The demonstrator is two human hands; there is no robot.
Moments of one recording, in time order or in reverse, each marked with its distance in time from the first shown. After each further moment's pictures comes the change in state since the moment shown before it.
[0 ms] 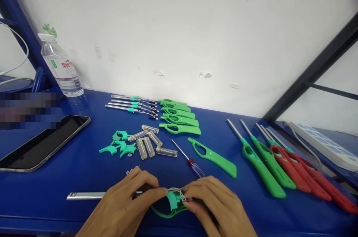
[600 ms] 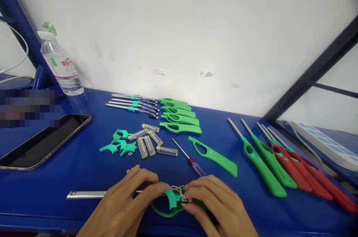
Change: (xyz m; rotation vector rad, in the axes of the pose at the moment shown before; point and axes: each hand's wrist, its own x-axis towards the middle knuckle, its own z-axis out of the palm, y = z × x) left_hand -0.001 0.005 0.001 -0.057 0.054 -0.017; right_hand 0.016 -0.008 0.006 -0.105 0.175 -0.035
